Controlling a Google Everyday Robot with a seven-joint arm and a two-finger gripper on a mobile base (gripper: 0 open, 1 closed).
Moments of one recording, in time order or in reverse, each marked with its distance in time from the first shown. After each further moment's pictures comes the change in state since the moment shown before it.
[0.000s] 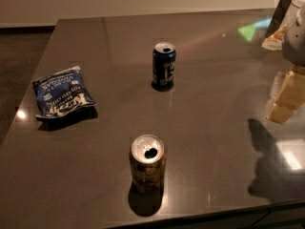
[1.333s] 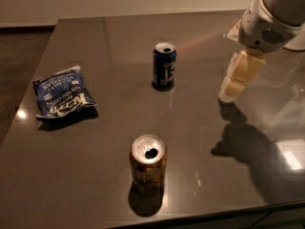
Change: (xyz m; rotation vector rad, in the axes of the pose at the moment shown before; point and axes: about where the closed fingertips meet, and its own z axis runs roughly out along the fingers) arm -0.058 -0.052 0.040 -0.025 -0.123 0.022
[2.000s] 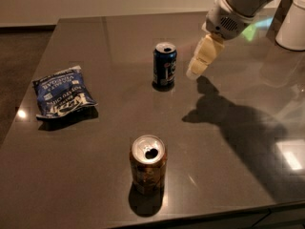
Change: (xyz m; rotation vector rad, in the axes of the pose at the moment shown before) arm -0.054 -0.062 0.050 -0.025 -0.093 0.068
